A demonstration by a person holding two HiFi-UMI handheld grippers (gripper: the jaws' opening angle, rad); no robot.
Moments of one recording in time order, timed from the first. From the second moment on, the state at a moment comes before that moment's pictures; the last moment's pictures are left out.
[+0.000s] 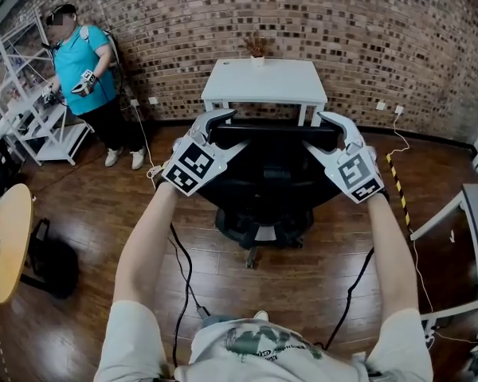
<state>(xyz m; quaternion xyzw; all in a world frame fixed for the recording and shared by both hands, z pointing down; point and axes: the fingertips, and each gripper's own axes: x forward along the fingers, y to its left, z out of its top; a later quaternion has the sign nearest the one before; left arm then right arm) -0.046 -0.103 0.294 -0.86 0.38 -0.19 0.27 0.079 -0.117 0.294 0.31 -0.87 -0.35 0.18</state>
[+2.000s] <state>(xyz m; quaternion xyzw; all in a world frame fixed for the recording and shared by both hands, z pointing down) -0.027 0.102 0.307 -0.90 0.41 0.01 0.15 0.046 0.113 0.297 0.41 -0.85 -0.32 0.13</state>
